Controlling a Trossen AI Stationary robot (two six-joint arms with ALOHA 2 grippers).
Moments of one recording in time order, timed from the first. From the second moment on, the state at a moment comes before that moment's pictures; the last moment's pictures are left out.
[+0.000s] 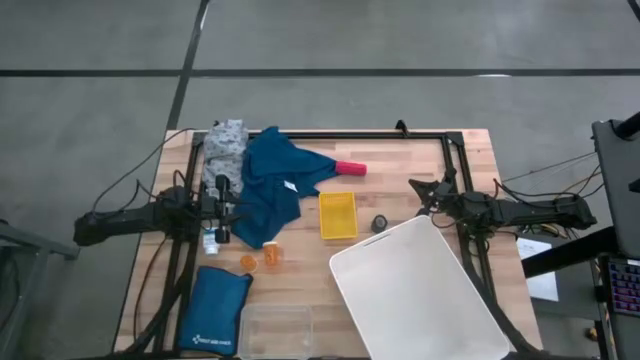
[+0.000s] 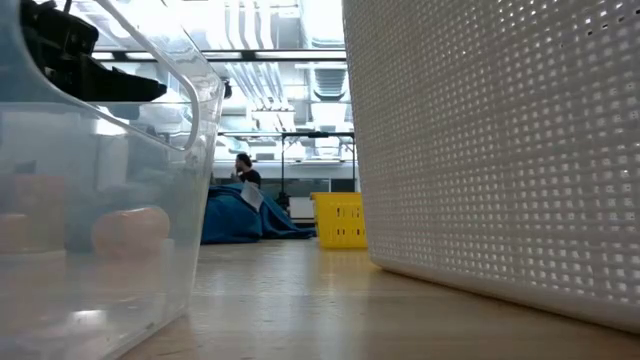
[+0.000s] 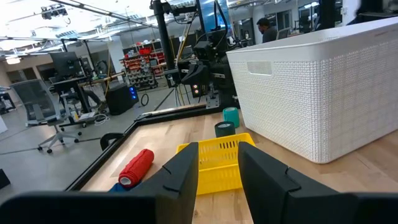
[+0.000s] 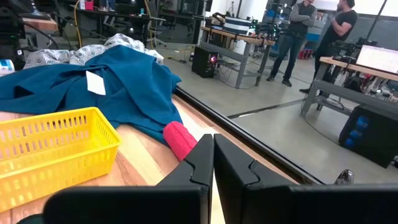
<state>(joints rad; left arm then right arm) 0.13 0.02 0.00 0.03 0.09 0.21 0.03 0.18 0.01 0.07 0.68 -0.06</state>
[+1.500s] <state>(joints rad) 0.13 0.02 0.00 0.03 0.09 0.21 0.03 0.19 0.02 0.27 0.63 0.05</state>
